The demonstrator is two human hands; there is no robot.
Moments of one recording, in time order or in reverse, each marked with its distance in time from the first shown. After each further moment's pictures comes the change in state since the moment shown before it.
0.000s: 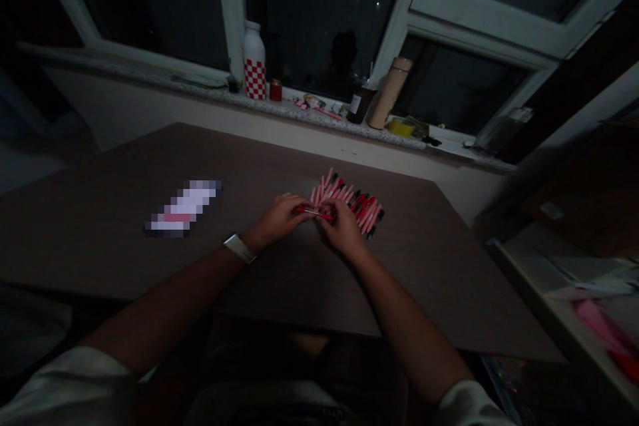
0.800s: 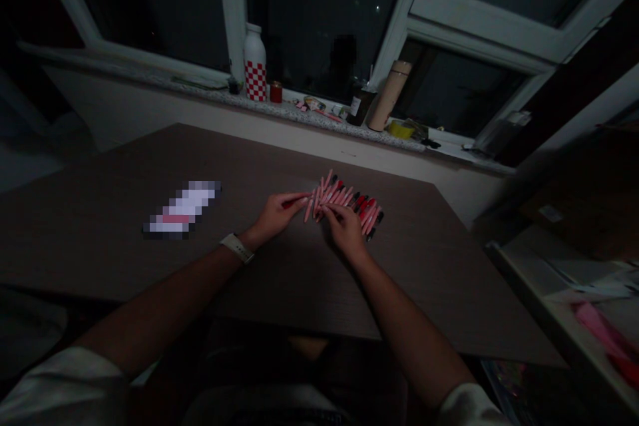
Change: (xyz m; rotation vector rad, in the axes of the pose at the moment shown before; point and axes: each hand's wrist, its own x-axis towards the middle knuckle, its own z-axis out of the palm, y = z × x) left_hand 0.006 0.006 0.001 -0.493 0.191 -0.315; right_hand 0.001 0.010 0.002 0.079 0.107 0.086
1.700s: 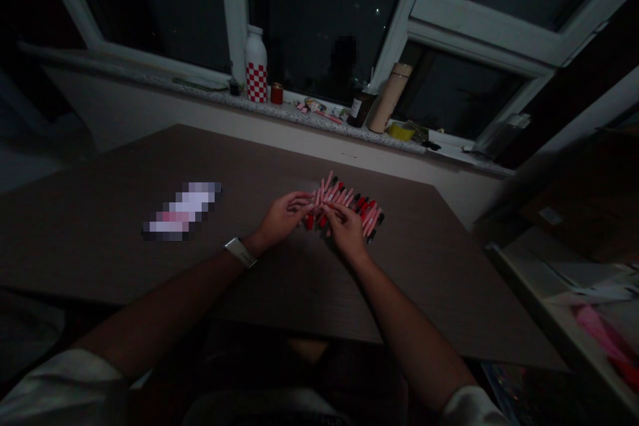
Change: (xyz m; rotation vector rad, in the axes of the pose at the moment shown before) left_hand -0.006 0.003 0.012 -0.196 -0.019 -0.085; right_hand -0.001 -0.019 0.006 0.383 0.006 0.254
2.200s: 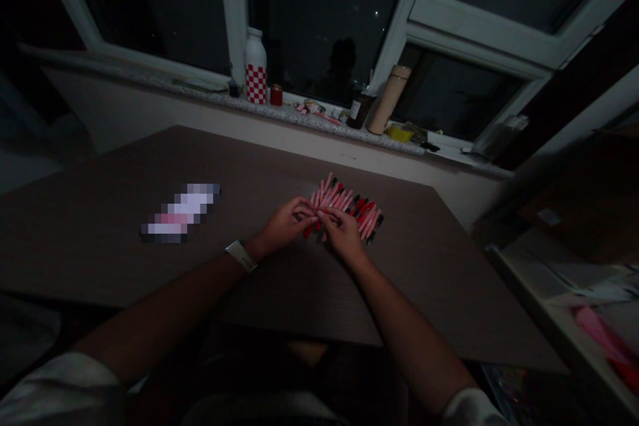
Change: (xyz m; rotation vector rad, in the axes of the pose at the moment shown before) left_hand -0.005 -0.001 0.003 0.157 -0.139 0.066; right_hand -0.002 0.005 0.004 0.054 -0.082 0.033
